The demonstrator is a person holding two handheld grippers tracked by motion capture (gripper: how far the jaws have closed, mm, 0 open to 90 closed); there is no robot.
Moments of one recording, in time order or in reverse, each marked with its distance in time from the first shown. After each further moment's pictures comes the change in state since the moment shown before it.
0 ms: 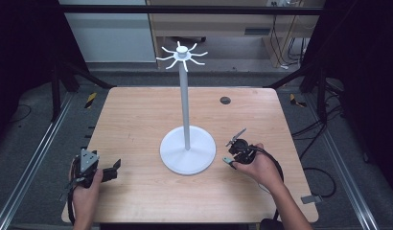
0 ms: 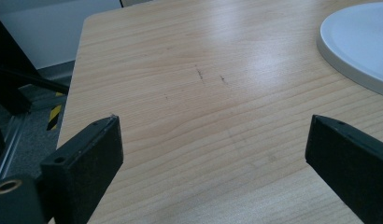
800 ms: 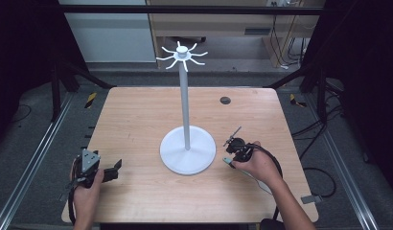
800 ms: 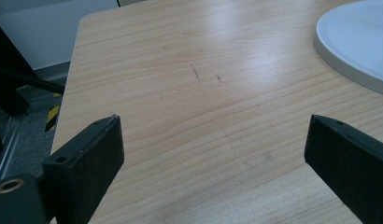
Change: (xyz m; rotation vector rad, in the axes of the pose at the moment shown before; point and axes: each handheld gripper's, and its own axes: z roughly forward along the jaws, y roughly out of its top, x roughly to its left) left arm -0.002 0.000 0.001 0.003 -0.007 0.009; right arm 0.000 0.010 0.004 0.087 0.015 -0.019
